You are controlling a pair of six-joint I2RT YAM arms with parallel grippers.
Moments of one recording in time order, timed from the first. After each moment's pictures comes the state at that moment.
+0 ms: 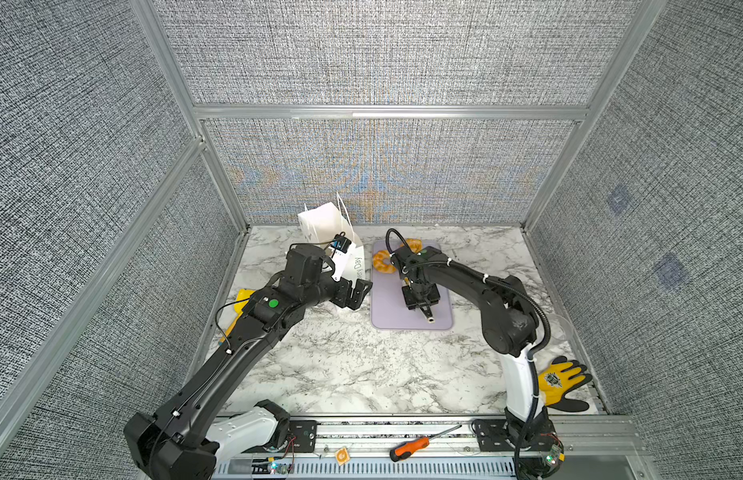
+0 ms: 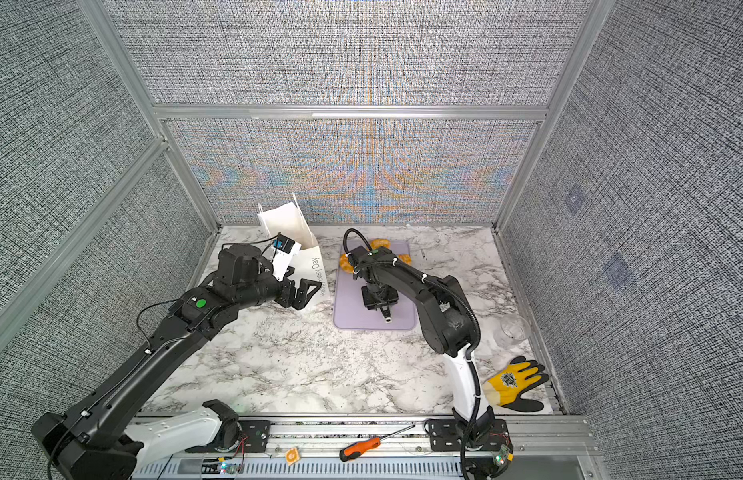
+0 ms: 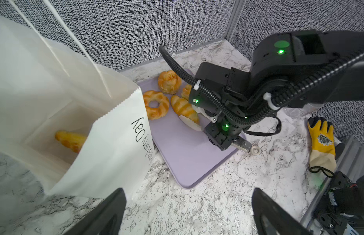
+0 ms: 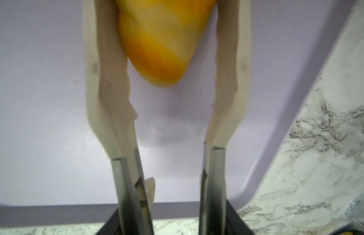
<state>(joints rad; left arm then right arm) -0.56 1.13 1.16 -0.60 0.21 -0.07 0.62 2.11 1.72 -1.16 0.20 0.42</state>
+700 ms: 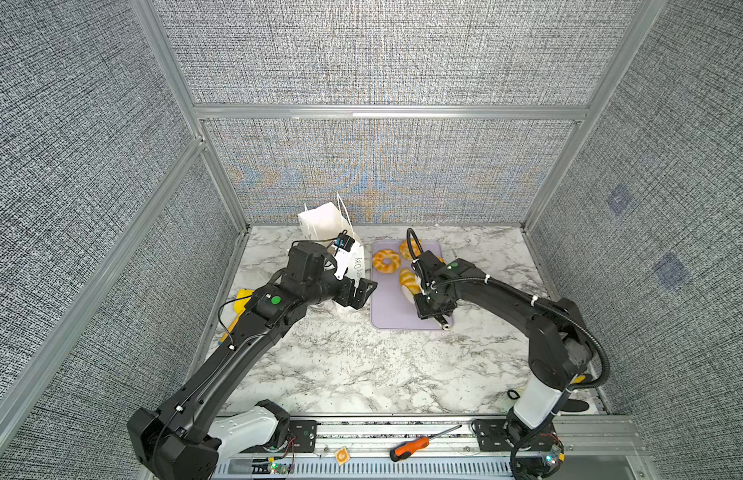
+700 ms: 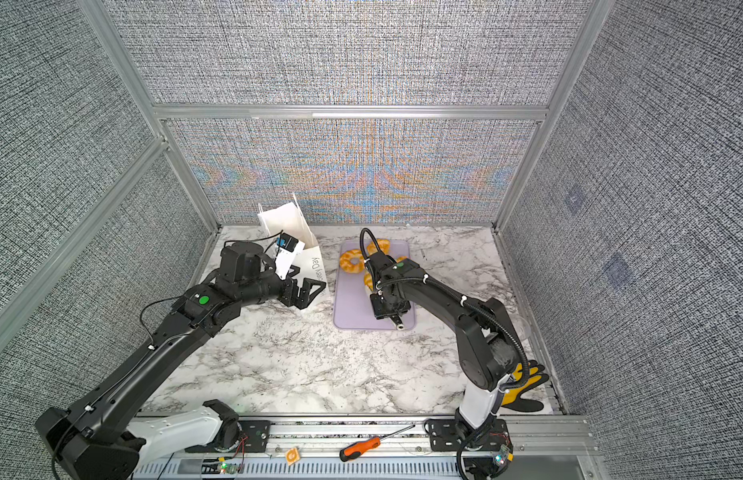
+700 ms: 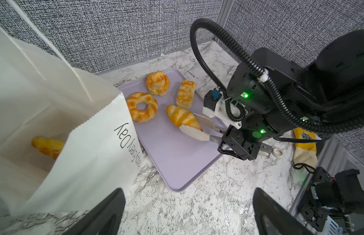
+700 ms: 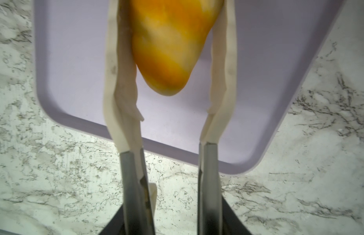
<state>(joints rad) -0.56 1.15 1.19 -0.59 0.28 -0.09 0.60 1.75 1.36 -0.95 0.03 0.33</state>
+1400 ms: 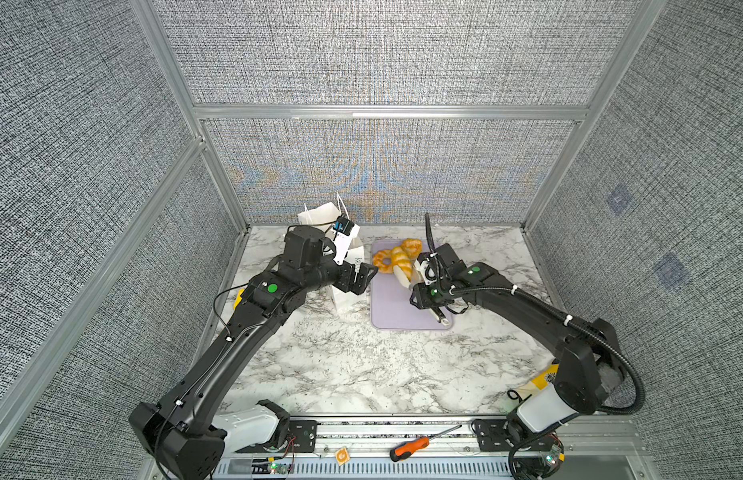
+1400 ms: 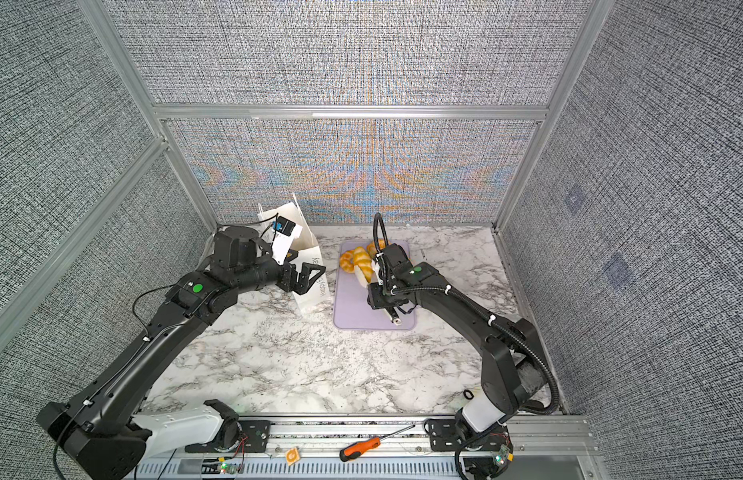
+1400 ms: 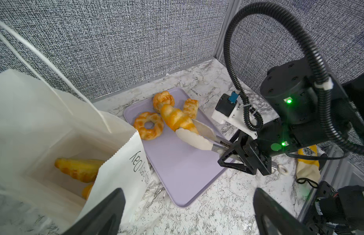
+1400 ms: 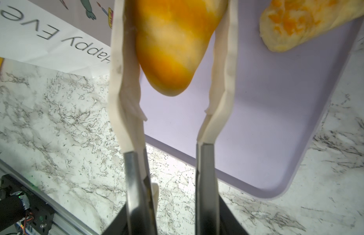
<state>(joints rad) -0.55 1.21 1.35 -0.63 0.26 -0.06 0.59 1.57 1.29 -0.76 -0.13 0.35</state>
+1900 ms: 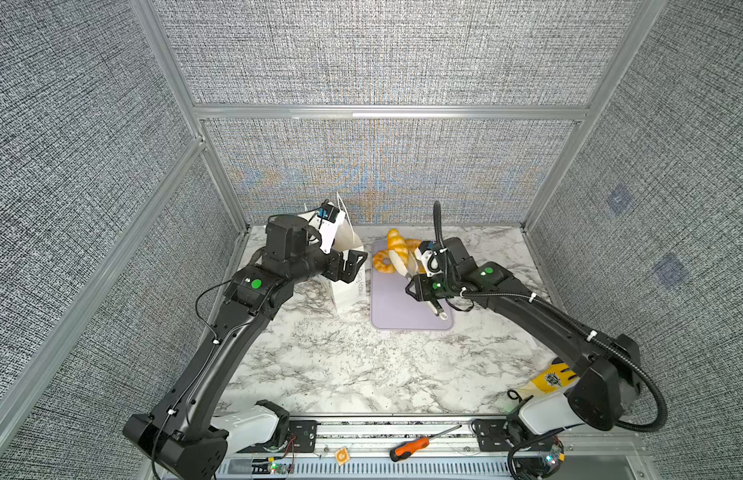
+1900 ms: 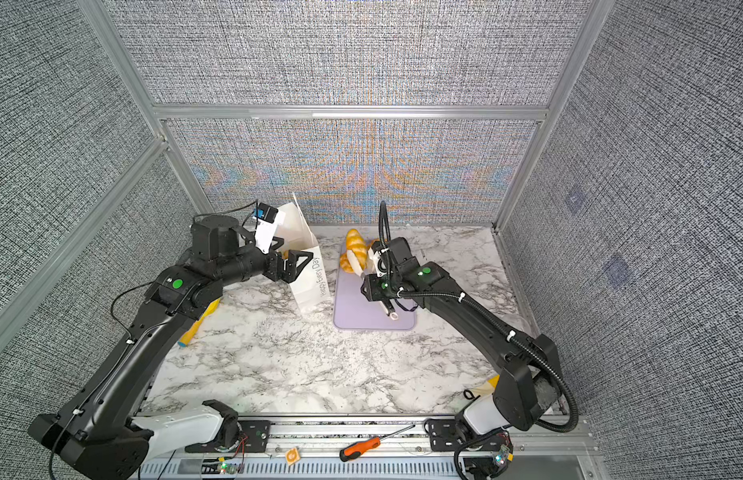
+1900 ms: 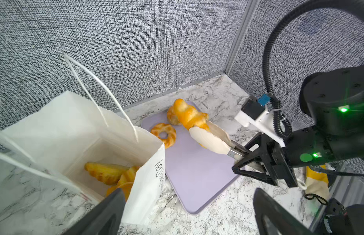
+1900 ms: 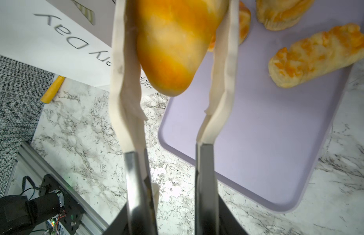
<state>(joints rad) -0.47 1.21 1.45 -0.69 0.27 -0.05 0.61 1.48 1.33 -0.70 -0.15 0.37</state>
